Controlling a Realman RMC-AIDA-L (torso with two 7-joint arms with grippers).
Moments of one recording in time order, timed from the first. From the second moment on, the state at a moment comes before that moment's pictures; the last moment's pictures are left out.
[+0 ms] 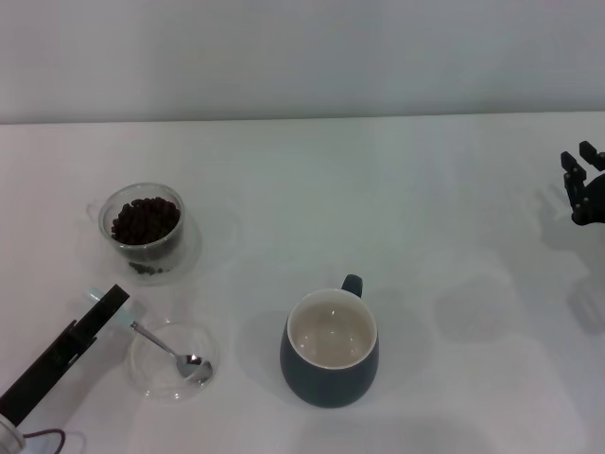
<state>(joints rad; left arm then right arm) -0.35 -2.08 0.92 -0.07 1.04 1.28 -1.34 0.35 2.00 -1.35 -0.23 -0.36 -0.97 0.11</state>
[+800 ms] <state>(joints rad) -0.36 -2.07 0.97 -0.02 1.05 1.24 -1.38 0.34 2.01 -1.35 -0.22 -0.36 -0.98 0.12</state>
